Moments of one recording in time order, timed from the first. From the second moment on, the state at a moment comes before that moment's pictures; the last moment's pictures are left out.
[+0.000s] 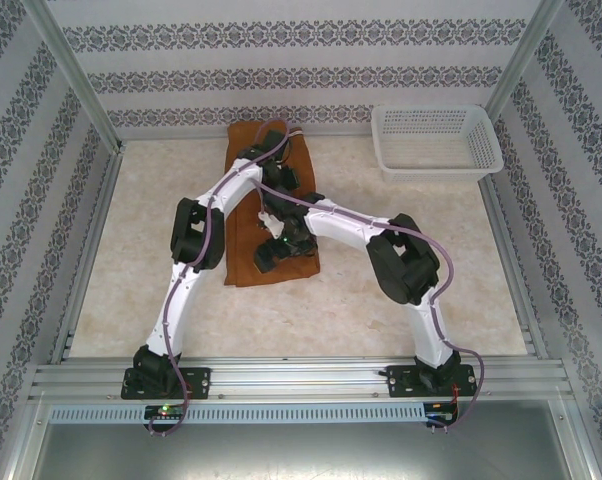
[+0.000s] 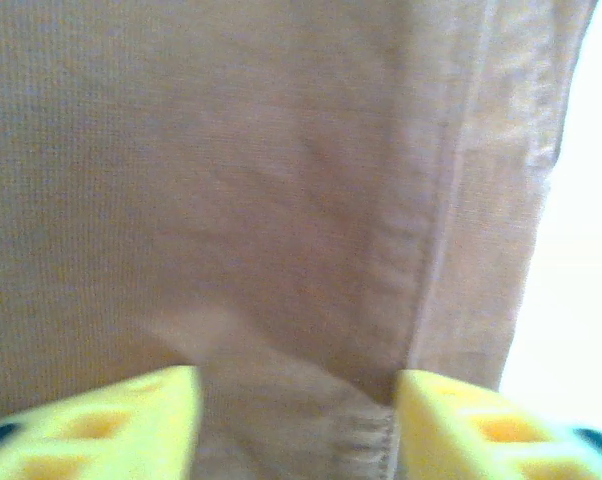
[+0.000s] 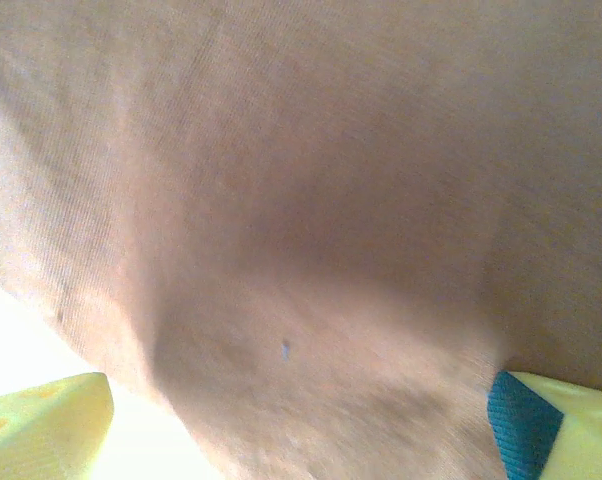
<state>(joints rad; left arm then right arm) -0.37 2.54 2.31 -0.85 0.14 -0.75 0.74 2.12 1.65 -0.84 -0.27 0.17</state>
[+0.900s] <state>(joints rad) -0.34 1.68 1.28 -0.77 -0.06 -0.80 0.96 1.85 1.32 -0.77 0.20 -0.26</state>
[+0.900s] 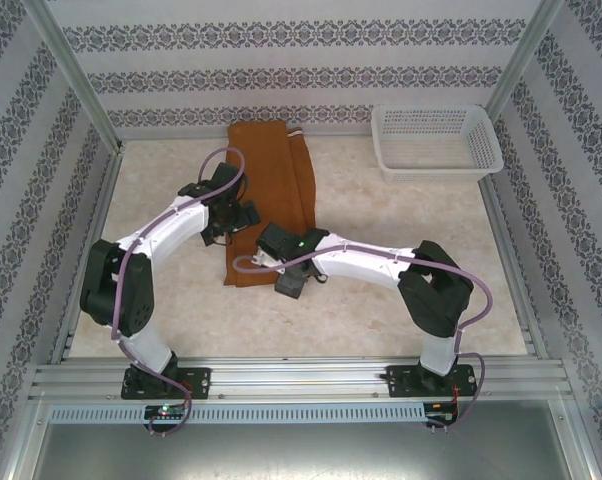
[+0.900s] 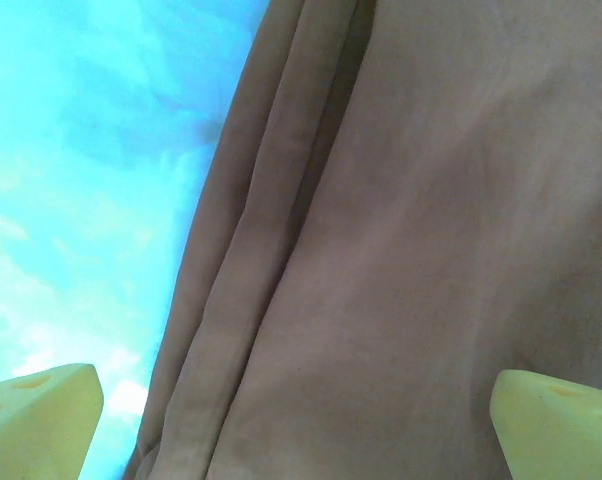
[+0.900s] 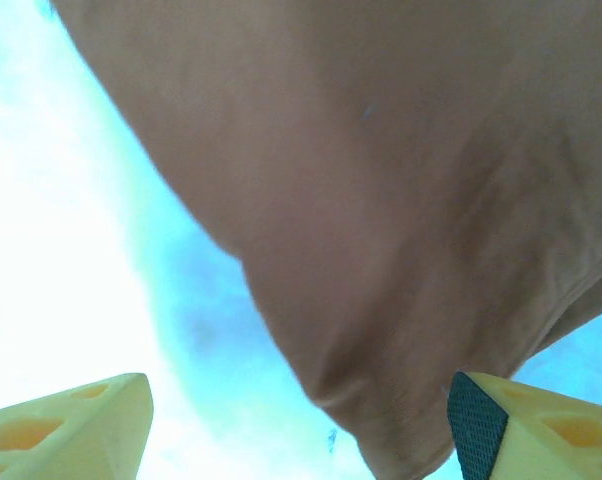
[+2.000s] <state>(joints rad) -0.36 1.47 1.18 -0.73 -0.07 -0.98 0.82 2.00 1.68 -1.00 0.03 -0.31</state>
